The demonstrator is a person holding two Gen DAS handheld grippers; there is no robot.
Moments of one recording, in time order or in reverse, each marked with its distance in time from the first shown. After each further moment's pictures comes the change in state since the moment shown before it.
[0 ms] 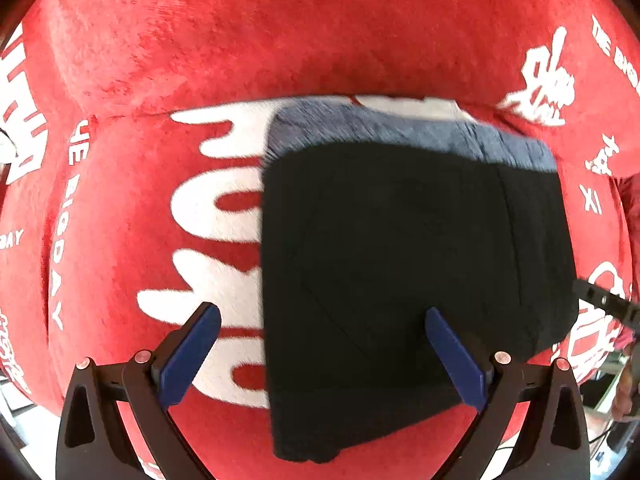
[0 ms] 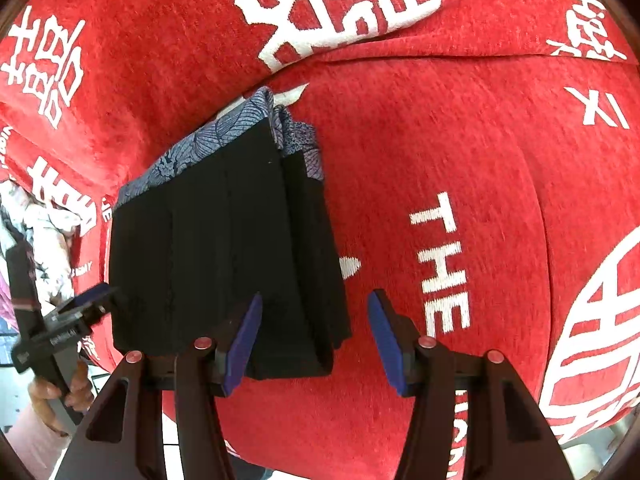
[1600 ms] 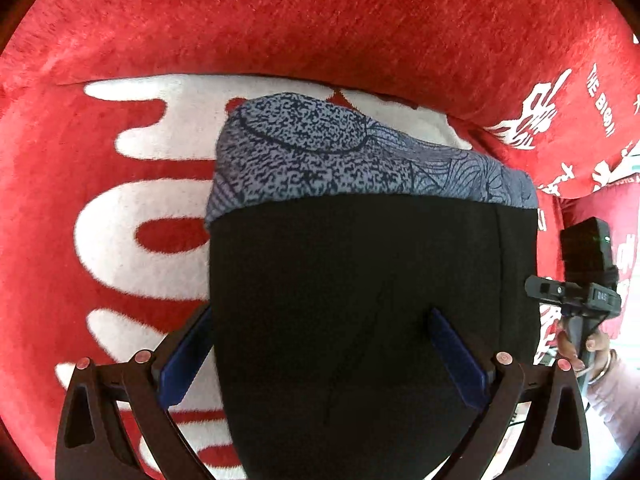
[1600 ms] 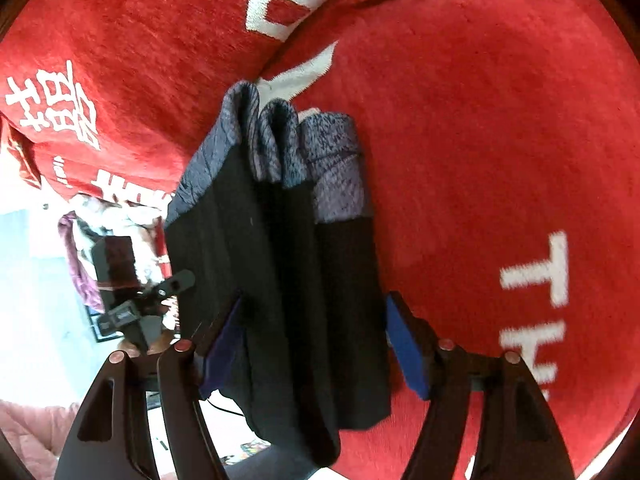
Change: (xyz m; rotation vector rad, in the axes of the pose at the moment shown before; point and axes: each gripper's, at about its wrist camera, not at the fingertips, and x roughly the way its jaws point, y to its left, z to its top) left arm 0.060 0.033 0.034 -0.036 0.094 -0.358; right arm 0.075 -0.039 0.050 0.080 0.207 0.453
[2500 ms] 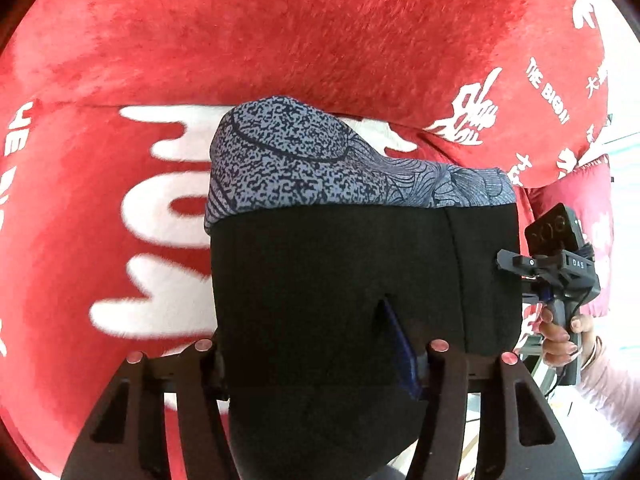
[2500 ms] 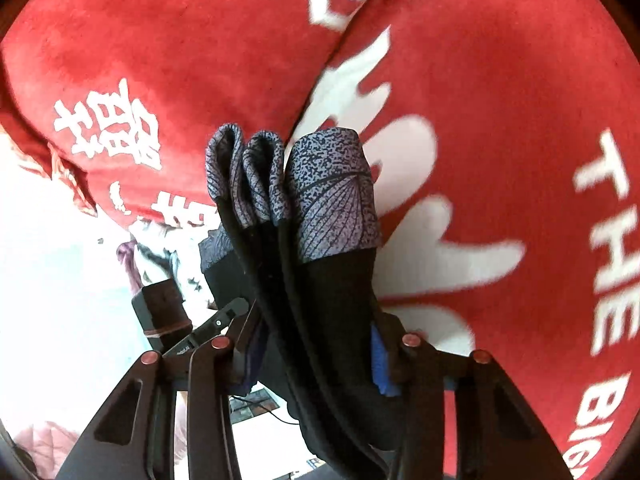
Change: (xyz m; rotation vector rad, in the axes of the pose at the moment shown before) left arm -0.079 -0.010 -0.053 0.066 -0.088 -0.036; right arm -0.014 0.025 -0.047 0.099 -0.060 0.215
